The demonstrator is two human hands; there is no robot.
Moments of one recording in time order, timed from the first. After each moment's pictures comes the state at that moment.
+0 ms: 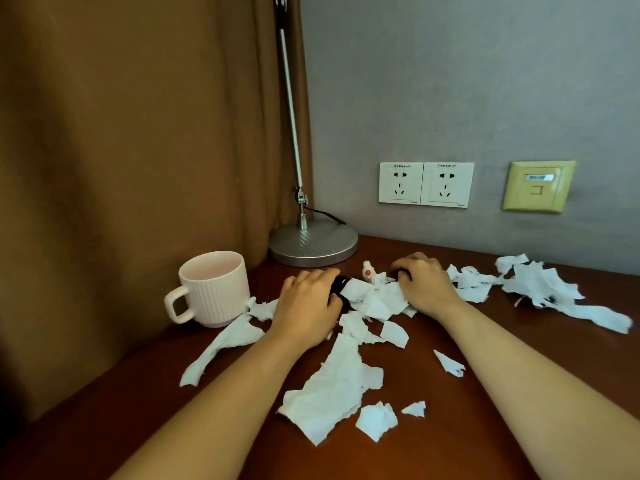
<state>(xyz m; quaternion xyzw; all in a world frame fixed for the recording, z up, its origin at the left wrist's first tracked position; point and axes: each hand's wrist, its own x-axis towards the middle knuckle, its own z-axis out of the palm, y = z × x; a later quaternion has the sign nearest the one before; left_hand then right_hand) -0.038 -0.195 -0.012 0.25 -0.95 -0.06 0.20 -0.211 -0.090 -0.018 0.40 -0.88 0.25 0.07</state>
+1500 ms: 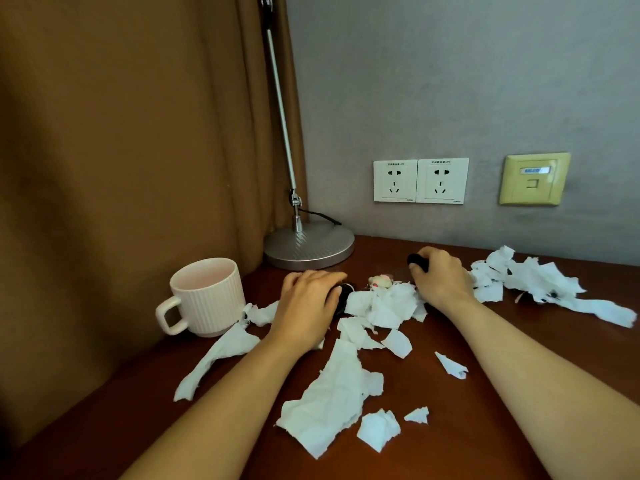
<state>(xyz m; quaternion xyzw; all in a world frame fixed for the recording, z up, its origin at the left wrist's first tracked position) -0.040 -0.195 -0.008 0.21 -0.94 -0.08 0.25 -0.212 -0.078 -0.009 0.28 -0.89 0.35 0.09</state>
